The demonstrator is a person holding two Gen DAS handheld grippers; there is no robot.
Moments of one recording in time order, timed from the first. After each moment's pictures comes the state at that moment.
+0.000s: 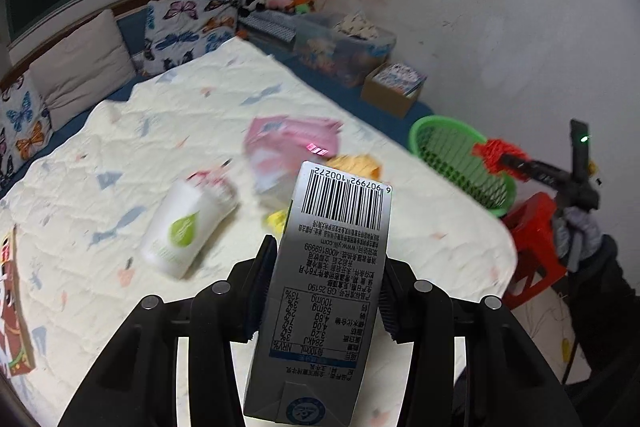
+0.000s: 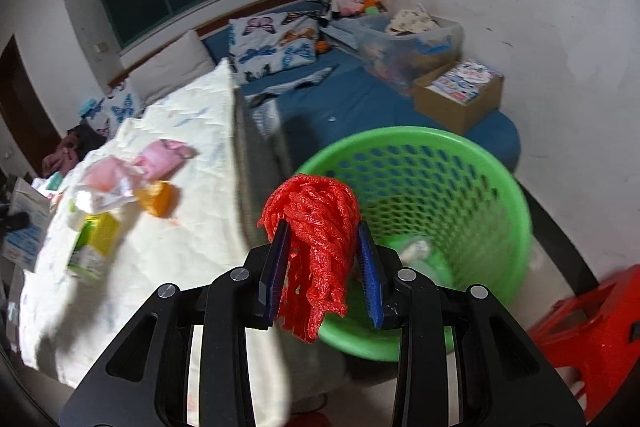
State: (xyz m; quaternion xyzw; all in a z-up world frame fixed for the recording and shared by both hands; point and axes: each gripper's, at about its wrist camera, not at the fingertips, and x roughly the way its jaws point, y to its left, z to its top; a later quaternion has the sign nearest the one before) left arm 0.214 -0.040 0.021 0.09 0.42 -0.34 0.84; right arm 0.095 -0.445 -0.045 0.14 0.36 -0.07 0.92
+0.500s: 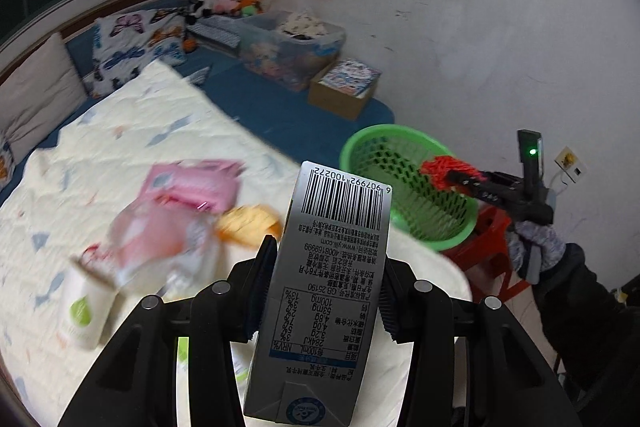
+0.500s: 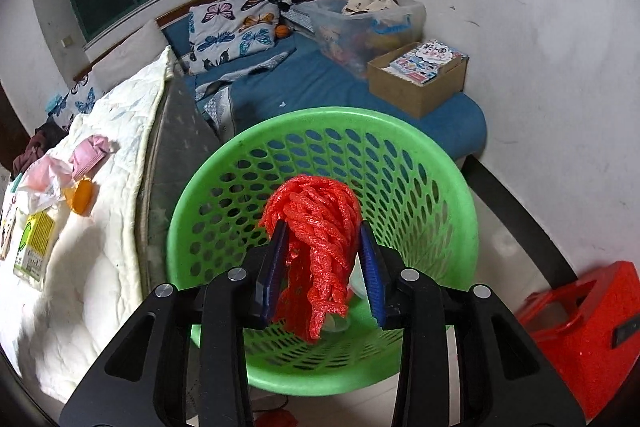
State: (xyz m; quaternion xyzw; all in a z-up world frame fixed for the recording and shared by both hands) left arm 0.214 -0.166 0.030 0.11 0.42 -0.40 0.81; right arm 0.105 -0.506 -0.079 0.14 0.38 -0.11 0.91
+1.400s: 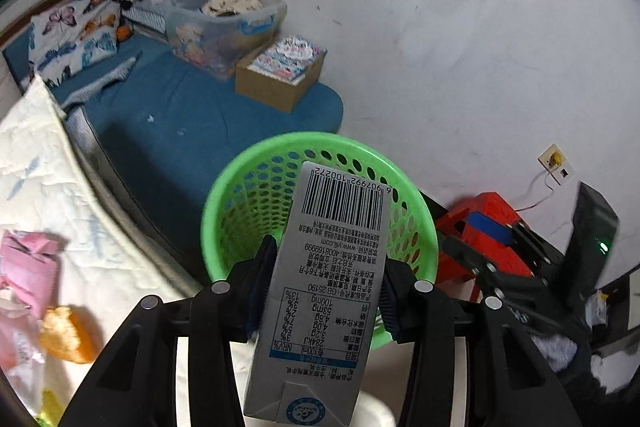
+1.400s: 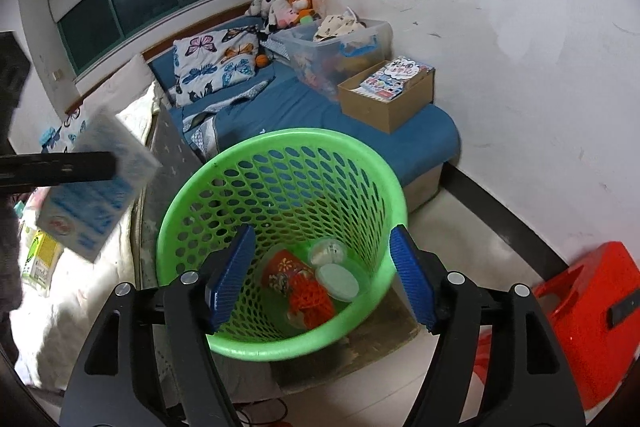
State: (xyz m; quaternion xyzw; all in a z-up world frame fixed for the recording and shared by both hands) left arm 0.223 -0.372 -0.026 0.11 0.46 -0.45 0.76; right arm 0.044 -0.531 -0.062 0.16 0.33 -0.15 0.92
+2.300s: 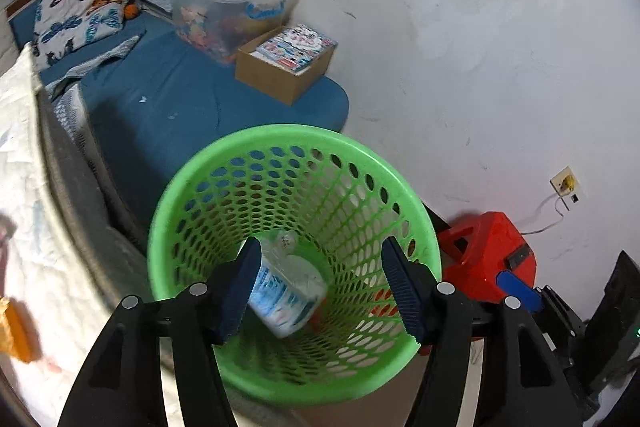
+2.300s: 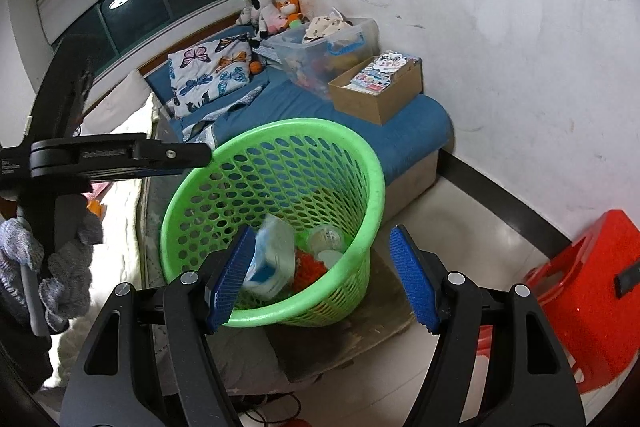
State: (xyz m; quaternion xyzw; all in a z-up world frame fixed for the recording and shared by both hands) left arm 0.224 -0.406 -0.058 0.07 0.47 -0.42 0.77; right arm 0.013 -0.530 -0.064 0.19 0.32 -0.15 0.91
